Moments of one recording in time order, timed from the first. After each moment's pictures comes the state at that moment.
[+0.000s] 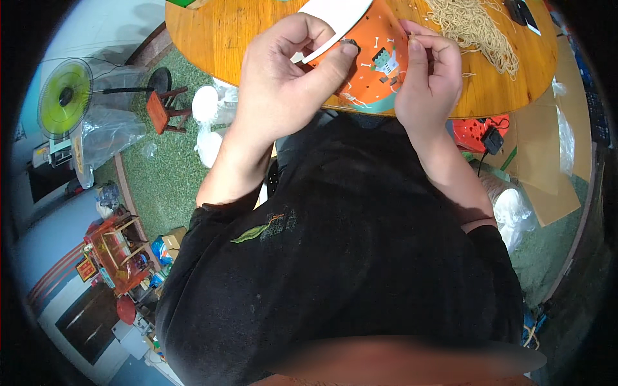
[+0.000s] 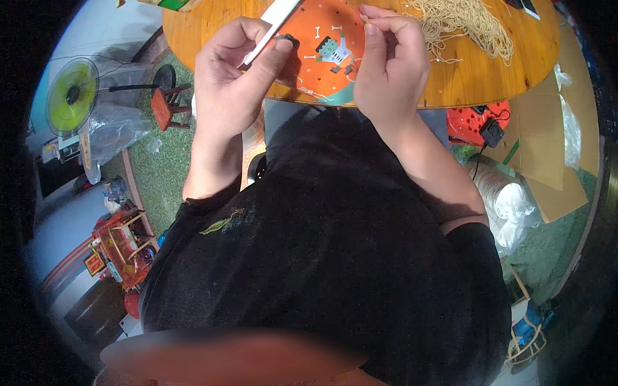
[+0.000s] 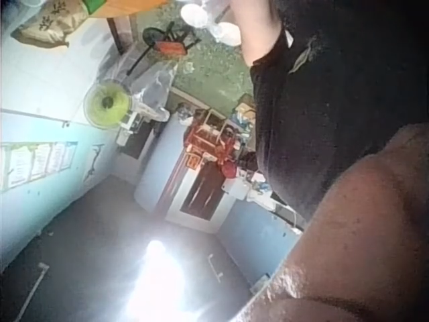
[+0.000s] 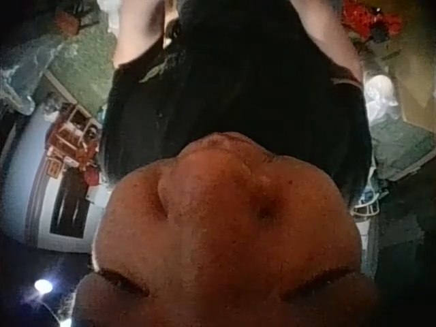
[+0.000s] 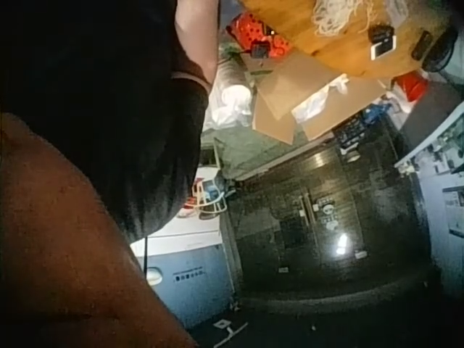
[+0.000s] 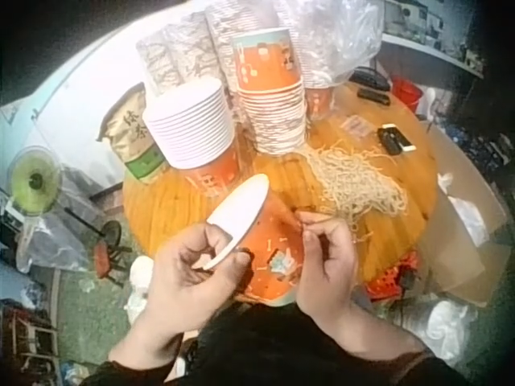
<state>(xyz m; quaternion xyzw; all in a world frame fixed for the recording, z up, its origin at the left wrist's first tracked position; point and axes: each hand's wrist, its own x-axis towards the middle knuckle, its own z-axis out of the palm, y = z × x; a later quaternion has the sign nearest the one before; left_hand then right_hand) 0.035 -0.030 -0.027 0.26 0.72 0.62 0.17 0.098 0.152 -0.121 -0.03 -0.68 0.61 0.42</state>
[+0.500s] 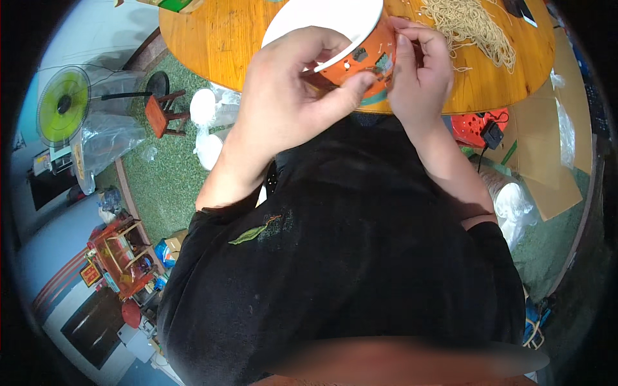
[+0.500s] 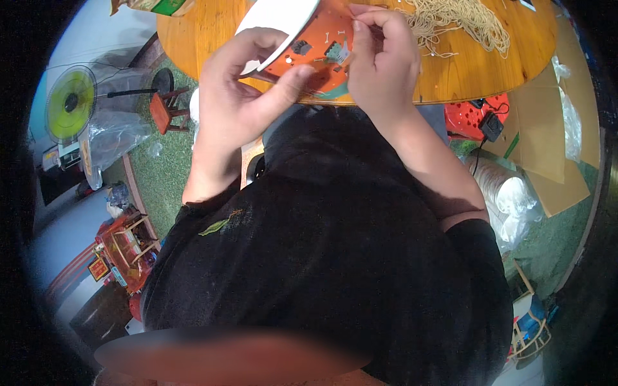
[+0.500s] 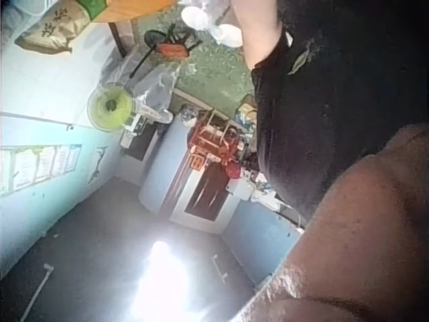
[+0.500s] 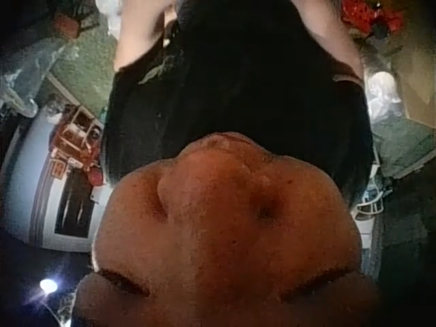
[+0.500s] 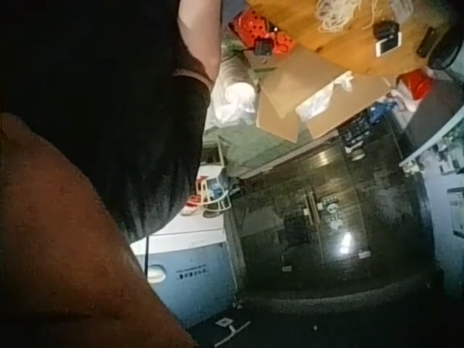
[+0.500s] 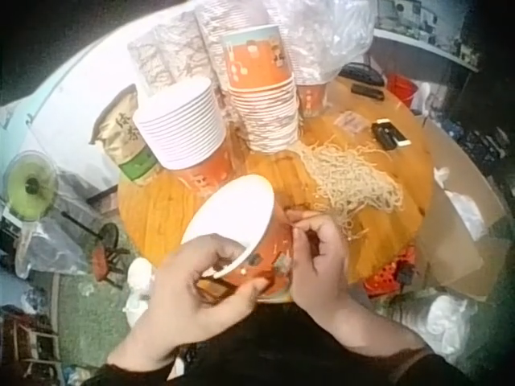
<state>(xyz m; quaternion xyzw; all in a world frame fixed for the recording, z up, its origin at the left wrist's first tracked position) 0.041 -0.022 -0.029 0.42 0.75 0.50 0.01 0.096 0.159 -0.126 -0.05 -0.71 0.58 0.40</state>
